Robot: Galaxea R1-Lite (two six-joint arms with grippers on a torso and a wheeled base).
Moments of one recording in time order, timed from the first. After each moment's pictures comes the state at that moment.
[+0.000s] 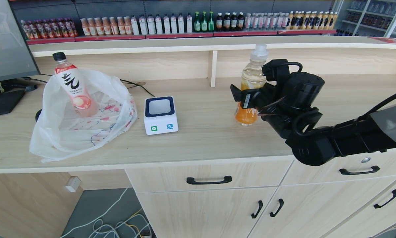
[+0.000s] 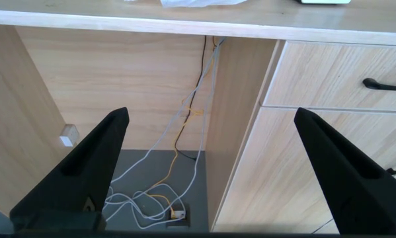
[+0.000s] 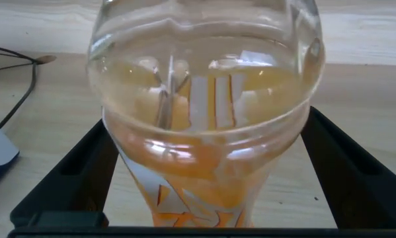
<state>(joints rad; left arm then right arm) 0.00 0.00 0.00 0.00 0.00 0.00 0.46 2.06 -1.25 -1.02 -0.25 -0.07</state>
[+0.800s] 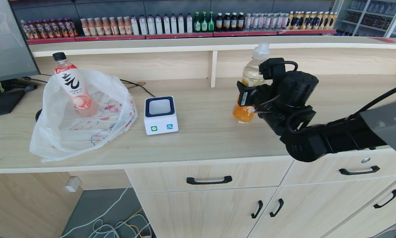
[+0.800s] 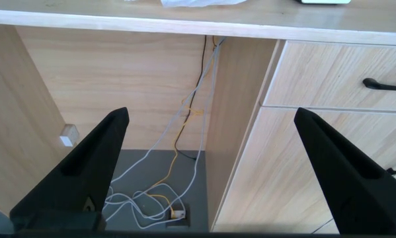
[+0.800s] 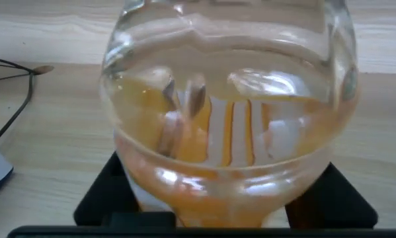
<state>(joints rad) 0.00 0.00 0.00 0.00 0.00 0.00 0.46 2.10 -1.31 -1.02 -0.26 -0.07</state>
